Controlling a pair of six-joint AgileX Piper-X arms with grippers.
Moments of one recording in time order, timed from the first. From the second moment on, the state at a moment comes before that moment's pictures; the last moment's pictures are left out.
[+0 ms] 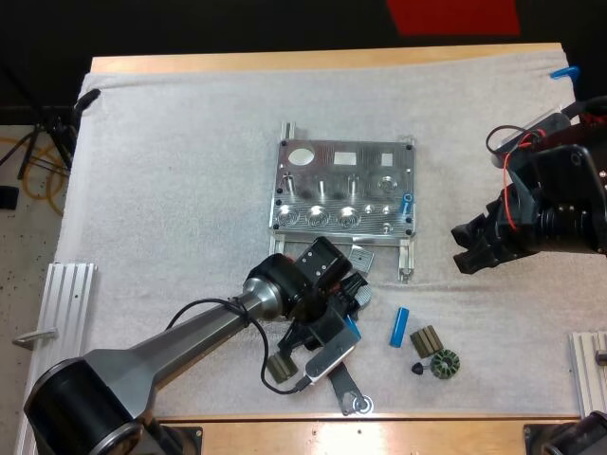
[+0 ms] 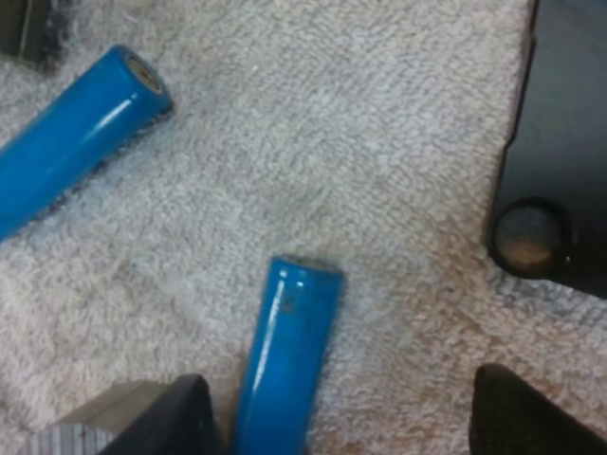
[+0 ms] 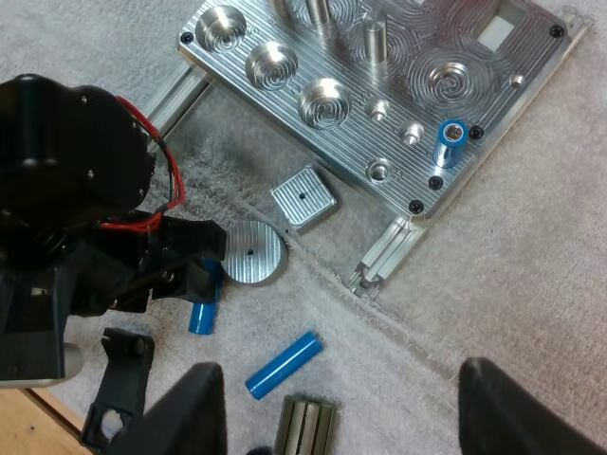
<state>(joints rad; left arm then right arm) -0.80 1.57 -0.86 0.72 0.29 -0.13 0.54 1.21 -1.64 1.53 -0.13 -1.92</state>
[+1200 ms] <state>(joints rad) -0.81 1.64 -0.86 0.66 0.28 -0.09 0.54 1.21 -1.64 1.53 -0.13 -1.91</state>
